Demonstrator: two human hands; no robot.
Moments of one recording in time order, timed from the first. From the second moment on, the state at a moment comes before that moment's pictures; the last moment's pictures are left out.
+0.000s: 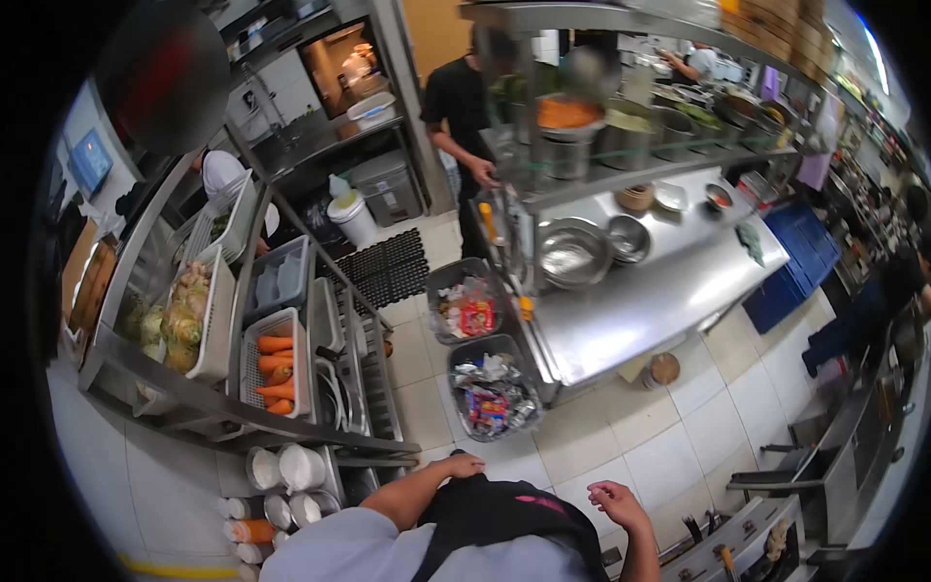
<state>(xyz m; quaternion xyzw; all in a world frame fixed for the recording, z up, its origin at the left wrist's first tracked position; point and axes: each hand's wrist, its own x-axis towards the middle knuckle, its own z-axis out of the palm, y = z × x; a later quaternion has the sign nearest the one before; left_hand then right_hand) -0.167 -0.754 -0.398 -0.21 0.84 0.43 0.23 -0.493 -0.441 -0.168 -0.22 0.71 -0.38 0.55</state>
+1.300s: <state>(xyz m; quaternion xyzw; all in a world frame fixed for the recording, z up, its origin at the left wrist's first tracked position) -0.052 -1.622 -0.359 -0.55 0.60 0.56 0.14 -0.509 -1.518 -0.454 -0.39 0.68 -0.24 0.57</state>
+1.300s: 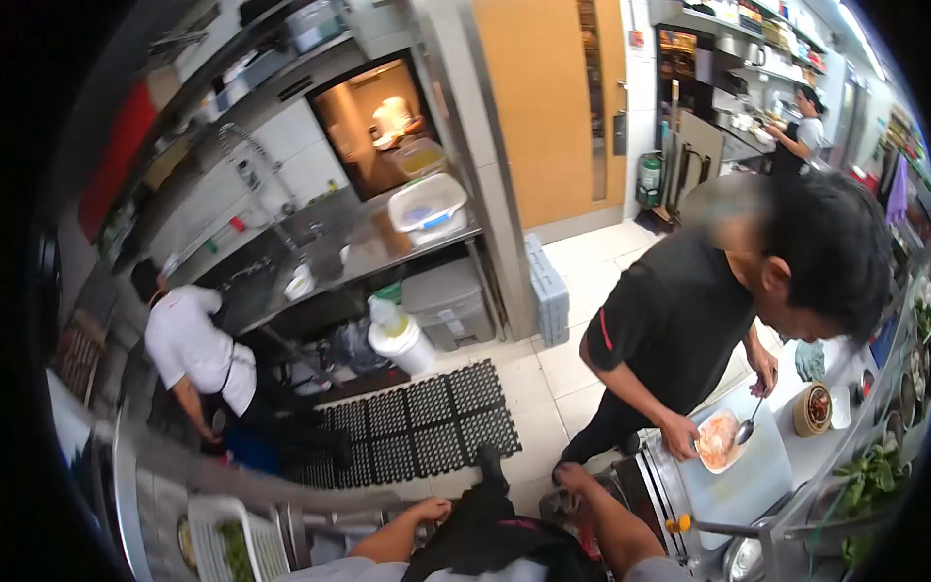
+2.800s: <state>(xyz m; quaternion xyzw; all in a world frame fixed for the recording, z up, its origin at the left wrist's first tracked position) -0.924 -2.344 -0.509 -0.05 0.75 0.41 0.52 -1.059 -1.704 -0.455 0.47 0.81 -0.29 0.20</state>
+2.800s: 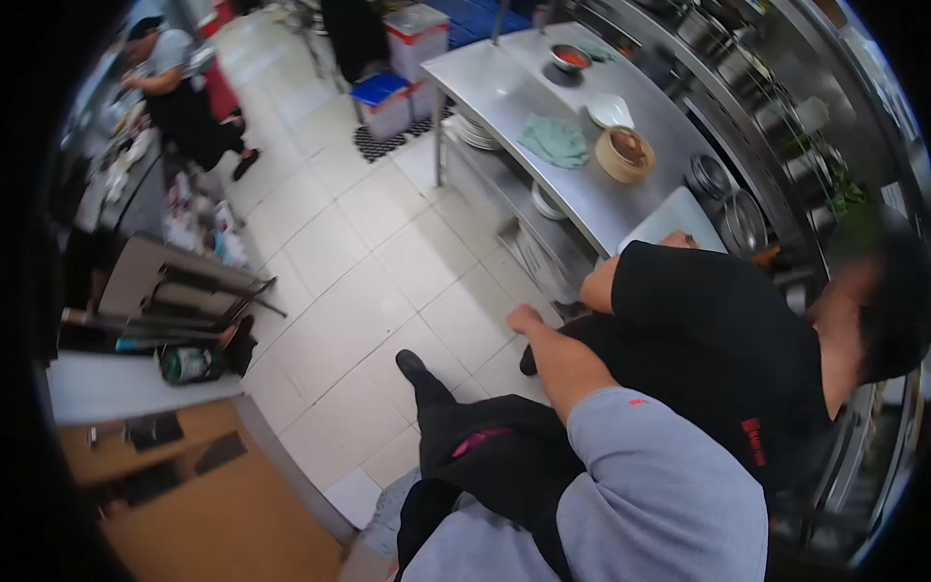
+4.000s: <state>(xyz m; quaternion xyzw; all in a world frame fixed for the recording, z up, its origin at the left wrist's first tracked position) -1.326 -1.366 -0.230 0.66 0.58 0.29 0.39 -0.974 -1.455 -0.515 0.57 -0.20 -0.27 -0.75</state>
